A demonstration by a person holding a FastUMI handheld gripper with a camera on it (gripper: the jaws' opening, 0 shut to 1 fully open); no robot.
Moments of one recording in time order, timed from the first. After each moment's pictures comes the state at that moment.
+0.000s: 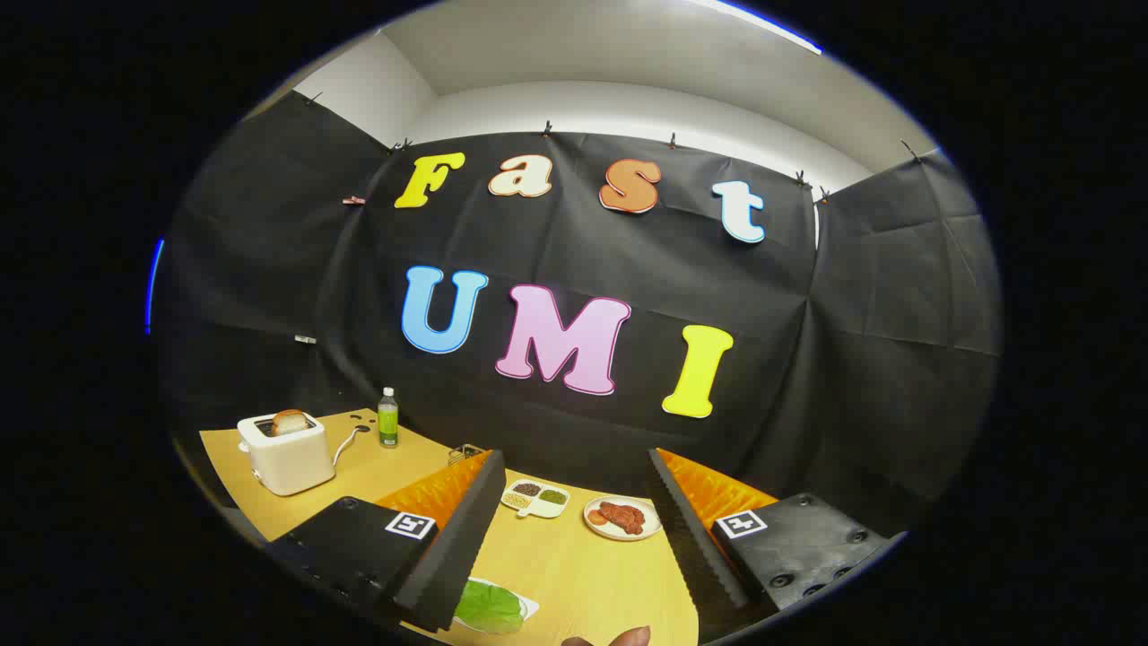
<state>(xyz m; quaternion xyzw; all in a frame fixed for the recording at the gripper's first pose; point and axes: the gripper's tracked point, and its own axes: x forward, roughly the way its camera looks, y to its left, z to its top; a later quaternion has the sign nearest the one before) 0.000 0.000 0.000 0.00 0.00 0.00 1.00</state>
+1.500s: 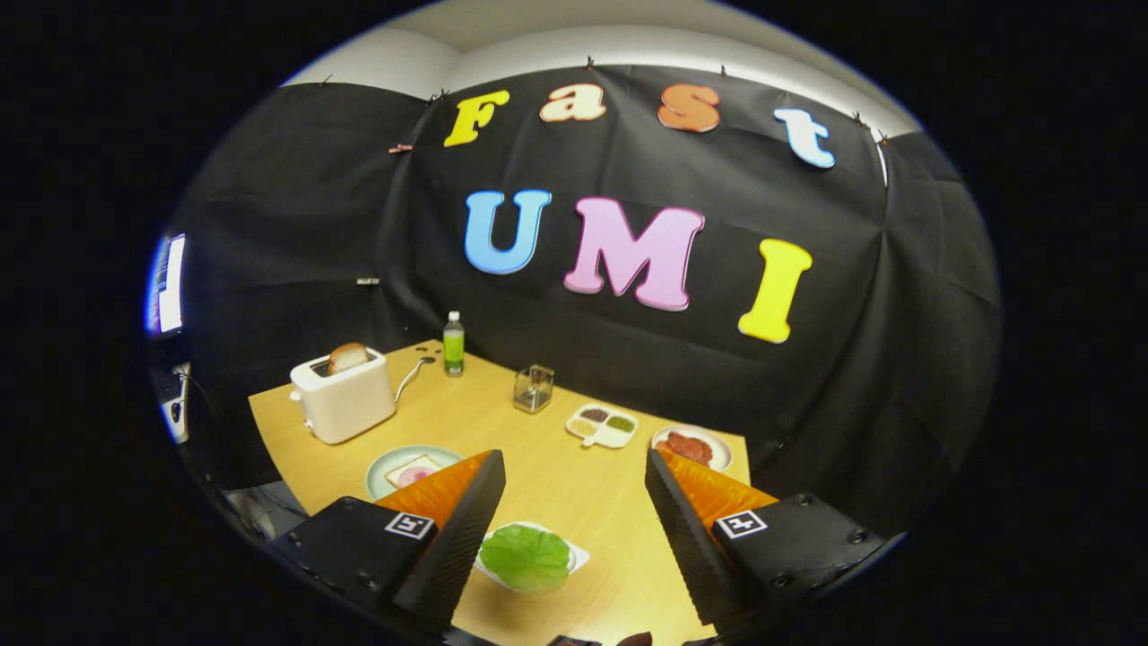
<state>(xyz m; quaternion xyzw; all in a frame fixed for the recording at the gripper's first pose) -0.005 0.053 -0.117 0.02 0.17 0.13 0.98</state>
